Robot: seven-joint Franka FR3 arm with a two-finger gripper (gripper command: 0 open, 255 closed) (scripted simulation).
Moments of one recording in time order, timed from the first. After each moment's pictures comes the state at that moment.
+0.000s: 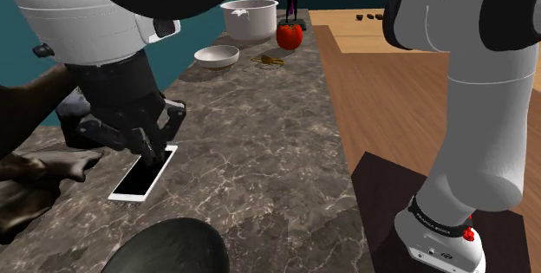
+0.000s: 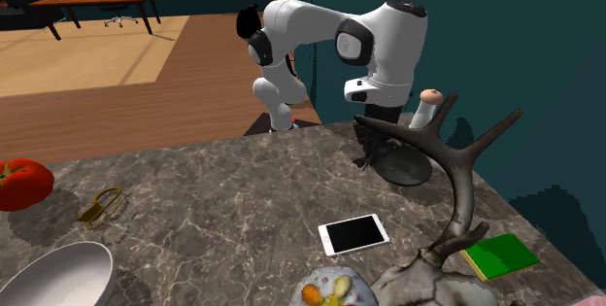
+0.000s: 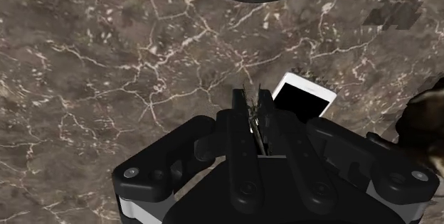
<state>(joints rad) 0.08 0.34 0.94 -1.31 -0.33 1.56 1.55</state>
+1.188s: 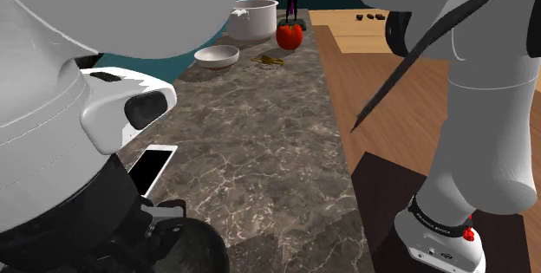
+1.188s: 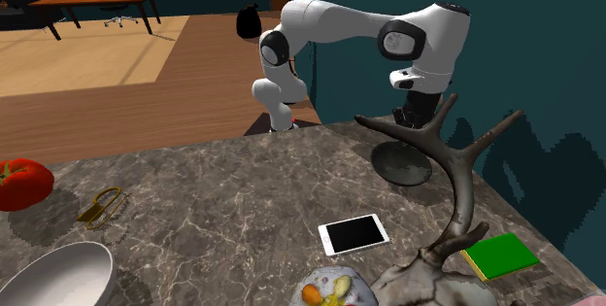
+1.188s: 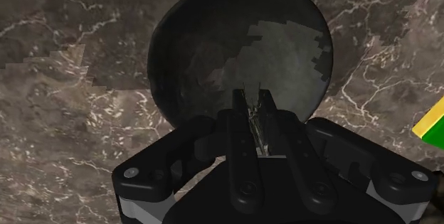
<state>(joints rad) 0.27 0.34 0.99 -1.37 -0.35 1.60 1.82</state>
